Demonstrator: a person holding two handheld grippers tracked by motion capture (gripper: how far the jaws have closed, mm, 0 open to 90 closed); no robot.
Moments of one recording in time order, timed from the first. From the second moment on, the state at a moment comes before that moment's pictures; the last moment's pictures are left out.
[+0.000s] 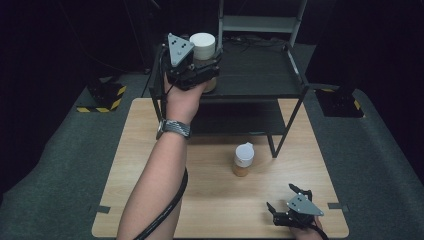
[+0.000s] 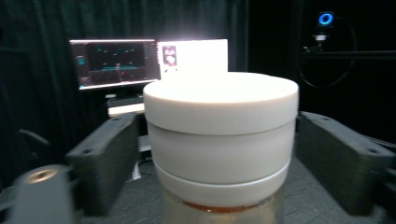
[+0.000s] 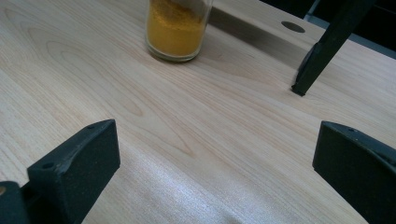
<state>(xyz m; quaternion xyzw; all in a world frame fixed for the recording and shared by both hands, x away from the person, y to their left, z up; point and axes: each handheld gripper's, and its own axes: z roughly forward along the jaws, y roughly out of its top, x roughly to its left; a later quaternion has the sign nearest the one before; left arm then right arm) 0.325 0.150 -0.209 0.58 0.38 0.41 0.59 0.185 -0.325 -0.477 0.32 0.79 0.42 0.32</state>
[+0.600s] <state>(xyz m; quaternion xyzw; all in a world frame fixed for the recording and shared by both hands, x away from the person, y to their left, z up) 0.307 0.153 -0.210 0.58 0.37 0.41 0.59 0.185 -0.325 -0.477 0.32 0.79 0.42 0.32</state>
